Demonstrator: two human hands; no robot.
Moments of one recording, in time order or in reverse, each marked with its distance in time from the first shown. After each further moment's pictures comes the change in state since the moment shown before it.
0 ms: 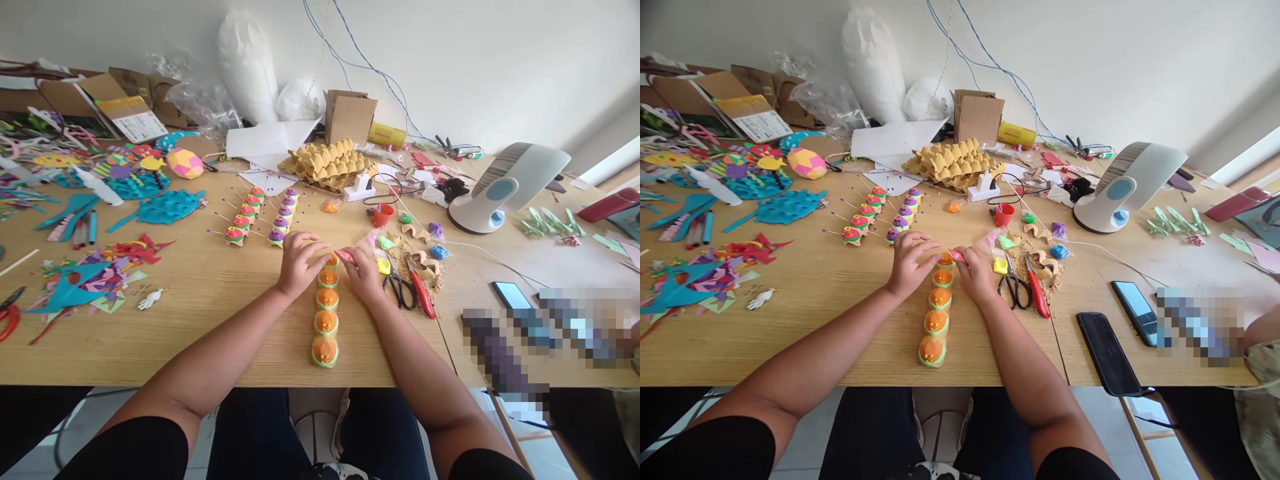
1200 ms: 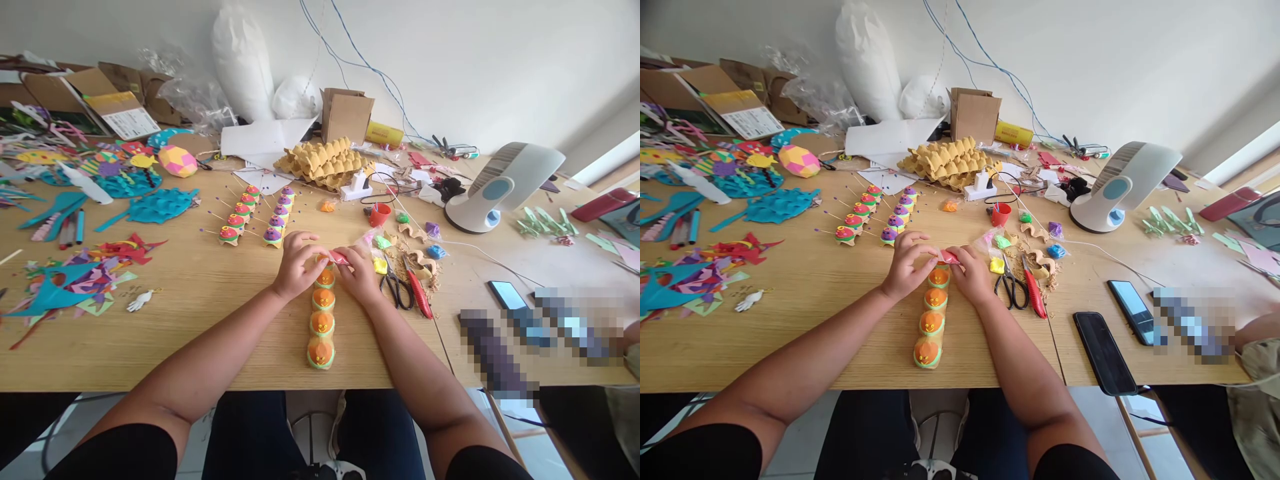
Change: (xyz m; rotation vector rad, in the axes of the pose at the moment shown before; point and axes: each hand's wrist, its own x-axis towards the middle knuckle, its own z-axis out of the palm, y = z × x) left_hand 0.000 0.010 -0.002 -0.062 -0.116 -0.076; right_hand 0.000 -0.007 -0.002 -0.023 -0.036 -0.019
